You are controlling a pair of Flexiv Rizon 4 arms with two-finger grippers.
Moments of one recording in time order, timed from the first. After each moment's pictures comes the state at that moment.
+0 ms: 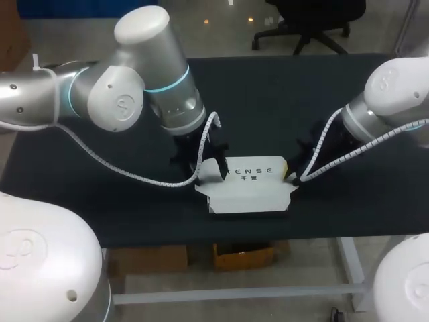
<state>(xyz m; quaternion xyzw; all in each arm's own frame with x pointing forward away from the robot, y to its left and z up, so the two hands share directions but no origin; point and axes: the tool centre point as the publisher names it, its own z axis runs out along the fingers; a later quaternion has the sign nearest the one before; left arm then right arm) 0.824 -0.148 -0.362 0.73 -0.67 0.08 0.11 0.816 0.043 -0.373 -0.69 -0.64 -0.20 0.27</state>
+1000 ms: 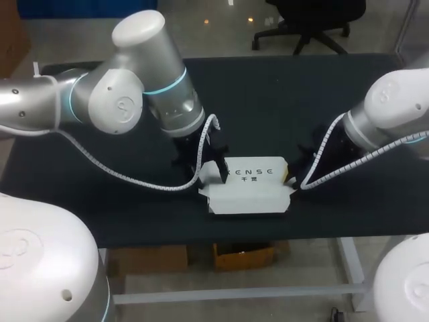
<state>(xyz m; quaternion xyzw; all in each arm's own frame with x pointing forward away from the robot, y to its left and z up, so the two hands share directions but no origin) 0.821 -0.153 -0.371 0.72 -0.68 0.08 0.13 0.810 0.043 -0.379 -0.69 -0.64 -0.21 0.26</state>
